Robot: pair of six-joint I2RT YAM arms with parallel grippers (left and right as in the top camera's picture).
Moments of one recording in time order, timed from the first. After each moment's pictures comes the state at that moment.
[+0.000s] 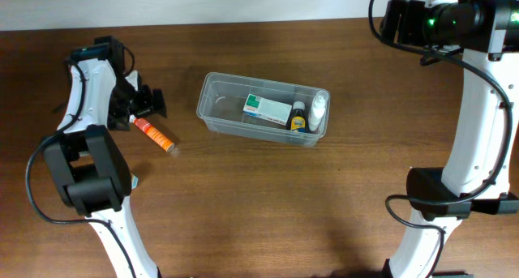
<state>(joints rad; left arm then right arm) 0.15 2.27 1.94 -1.26 0.09 -0.18 -0.02 2.08 2.84 -1.69 -0.05 0.15</state>
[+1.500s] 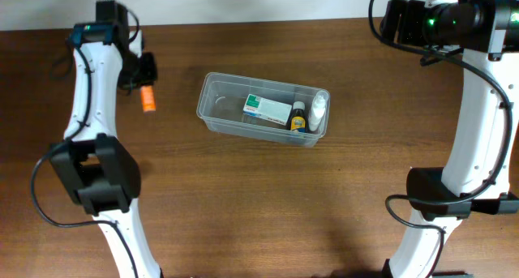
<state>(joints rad) 0.06 2.25 2.22 -1.28 0.03 -0.04 -0.02 2.08 2.84 -1.69 -0.05 0.15</state>
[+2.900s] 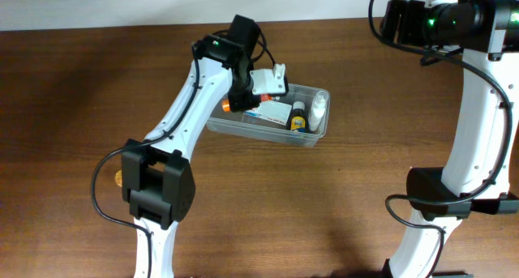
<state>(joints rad) -0.43 2.21 2.07 -1.18 0.15 1.07 -0.02 2.08 2.84 -1.69 -0.05 0.15</state>
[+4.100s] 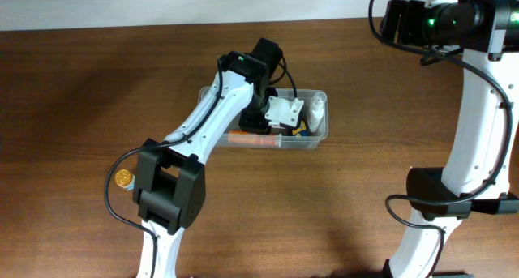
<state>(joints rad) -0.52 2.21 1.99 -1.21 0.16 1.29 -0.02 2.08 2.84 -1.69 -0.05 0.15</state>
